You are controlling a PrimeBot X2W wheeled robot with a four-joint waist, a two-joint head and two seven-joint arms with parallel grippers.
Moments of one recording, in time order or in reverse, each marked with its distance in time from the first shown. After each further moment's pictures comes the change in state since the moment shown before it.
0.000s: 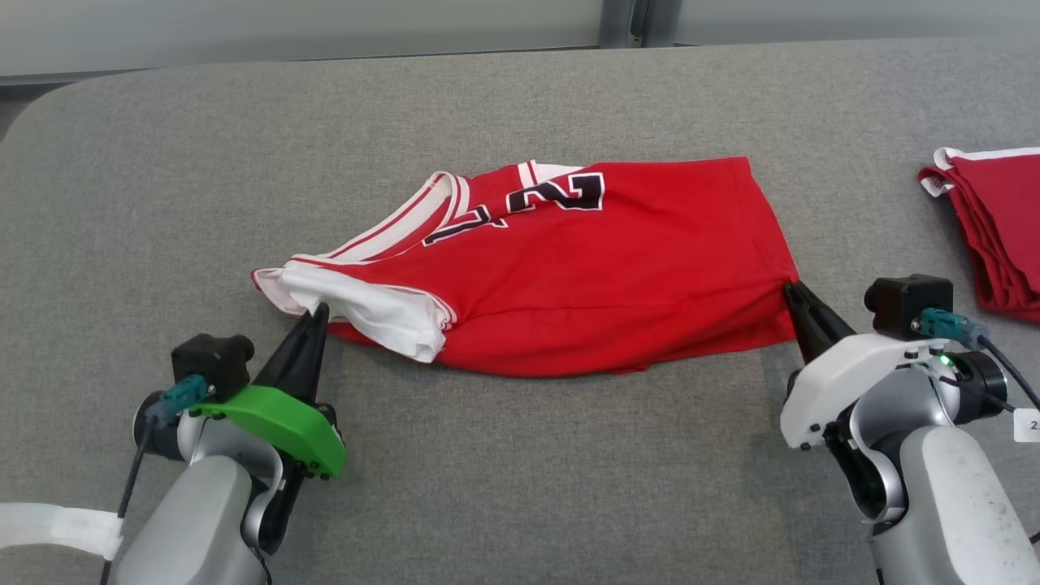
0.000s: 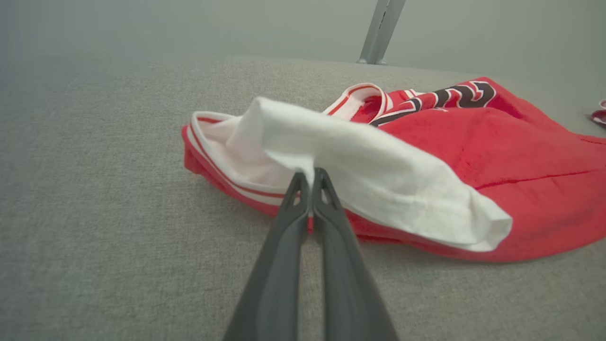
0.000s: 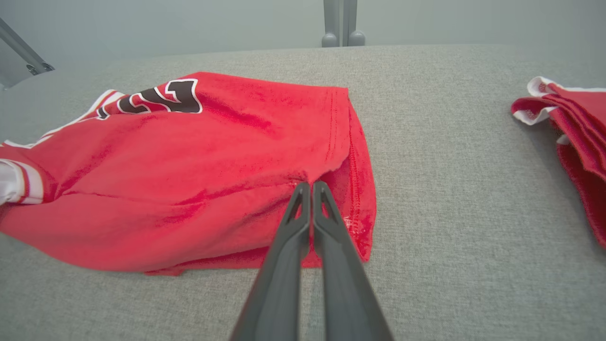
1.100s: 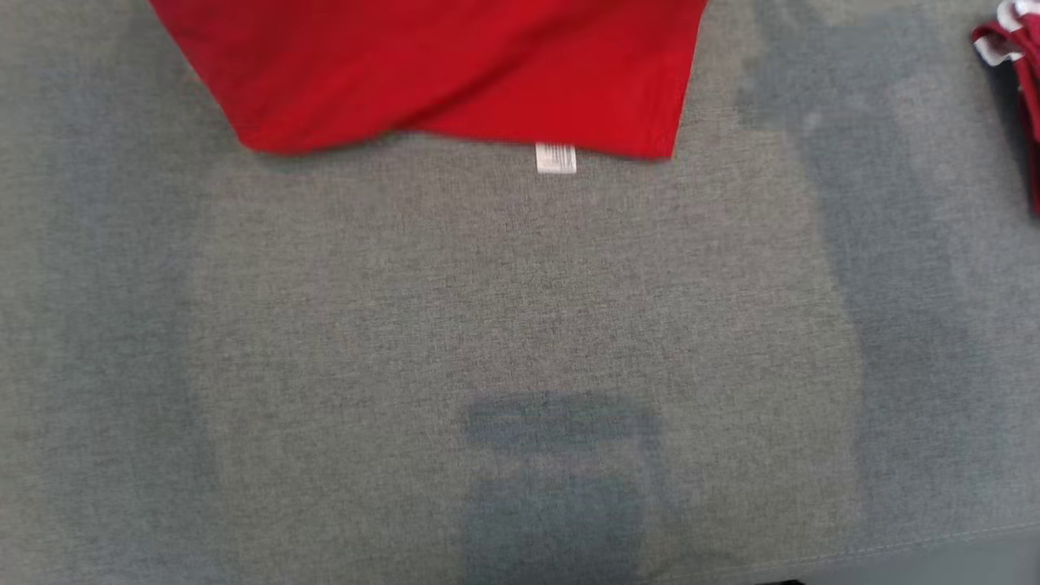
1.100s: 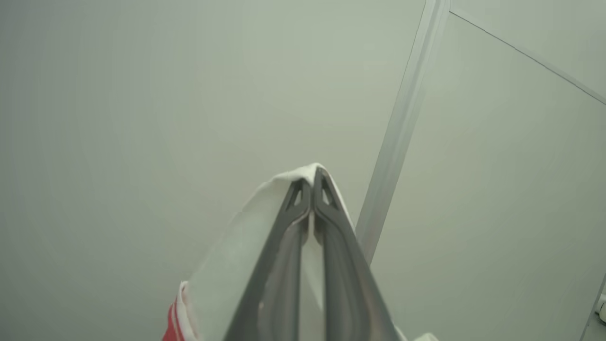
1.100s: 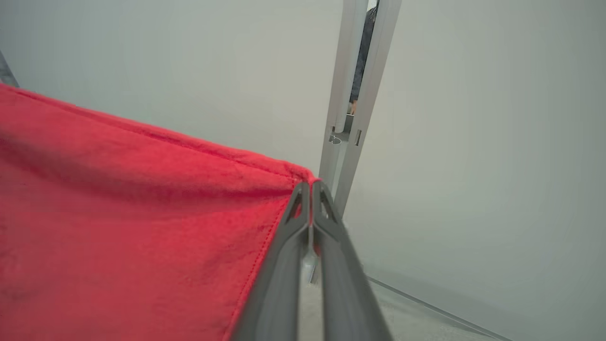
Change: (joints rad) left arm -0.964 0.087 0.292 -0.336 -0.224 0.098 0.278; right arm -0.978 -0.282 0.267 0.154 0.255 0.000 0.061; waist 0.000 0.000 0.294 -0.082
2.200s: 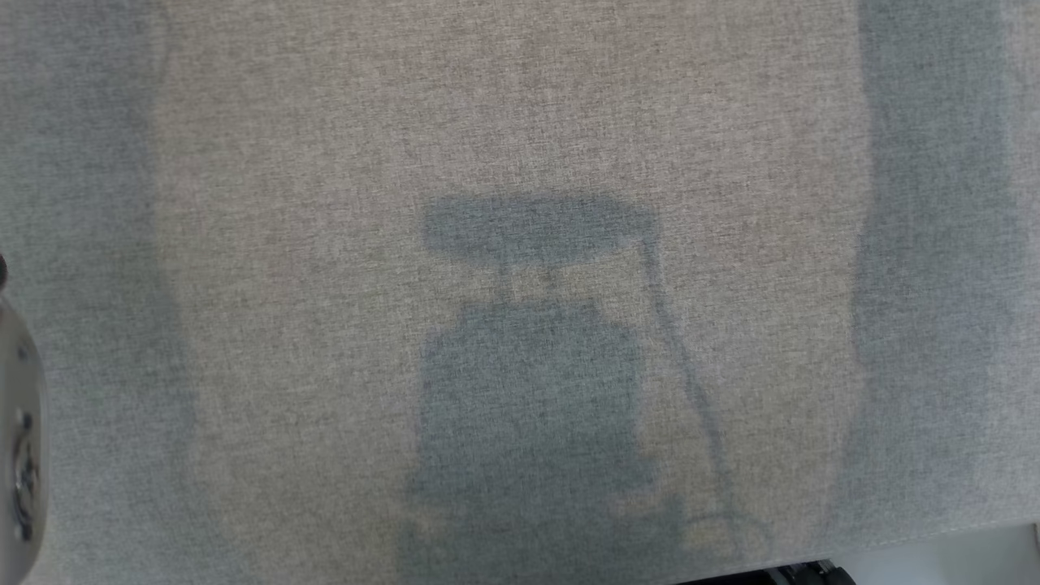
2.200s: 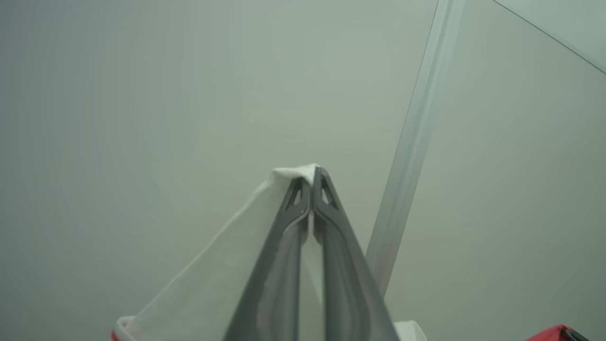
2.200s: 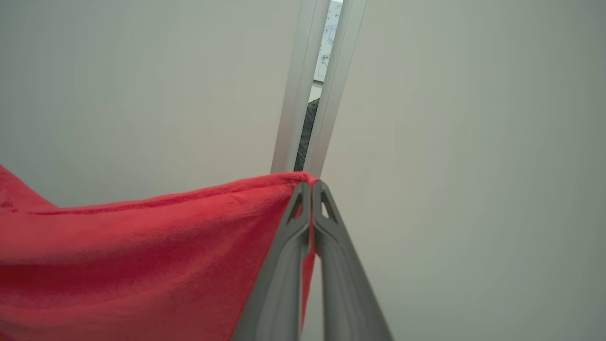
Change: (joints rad) left arm -0.117 -0.113 0.010 0.100 0.155 -0.061 -0.315; right arm -0.379 0.125 -0.134 0.396 -0.348 0.000 -0.555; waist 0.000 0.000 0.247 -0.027
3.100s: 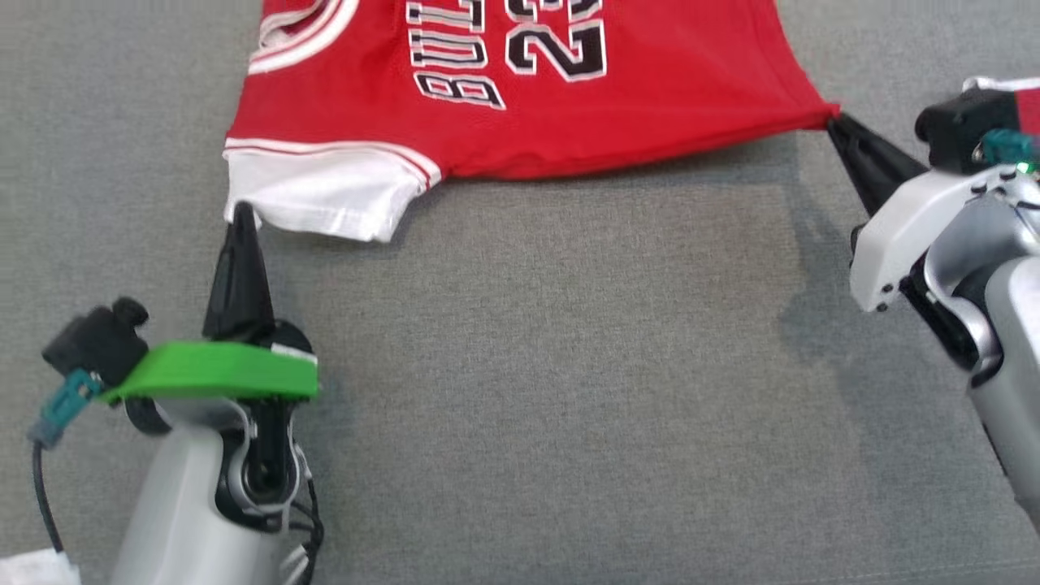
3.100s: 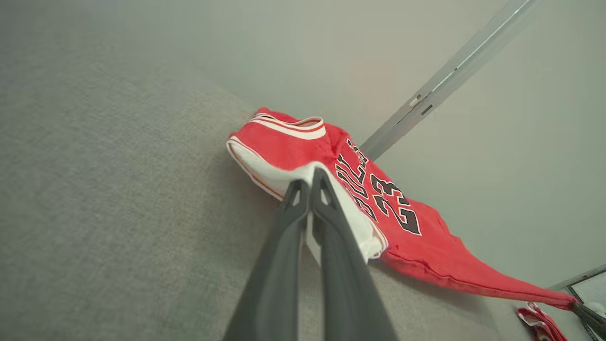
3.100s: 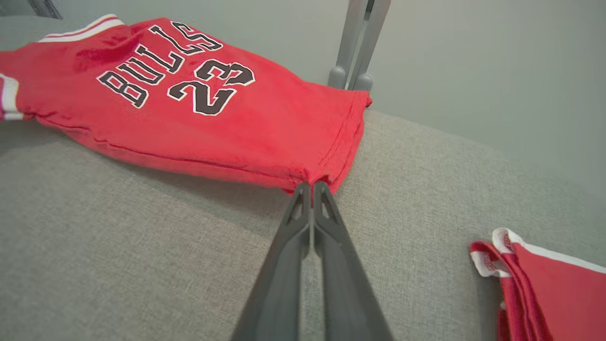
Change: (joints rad) left arm 1.095 -0.092 -0.035 -0.116 -0.187 0.047 0.016; right arm 0.960 -0.248 0.164 -0.473 0.301 0.000 0.488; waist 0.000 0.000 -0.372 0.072
